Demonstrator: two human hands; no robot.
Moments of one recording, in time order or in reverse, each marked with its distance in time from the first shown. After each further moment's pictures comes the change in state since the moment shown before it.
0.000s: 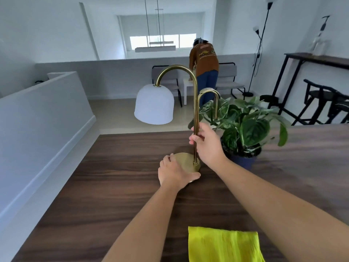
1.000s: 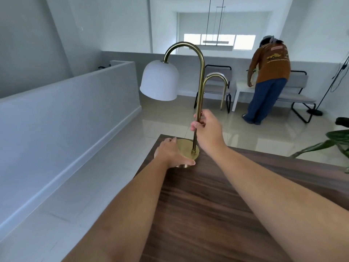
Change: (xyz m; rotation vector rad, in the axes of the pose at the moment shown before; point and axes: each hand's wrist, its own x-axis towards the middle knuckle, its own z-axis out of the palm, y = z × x) left_hand 0.169 -0.213 -0.106 -0.020 0.023 -0.064; right_hand 0.108 -0.045 0.253 -0.031 -0.150 -0.091
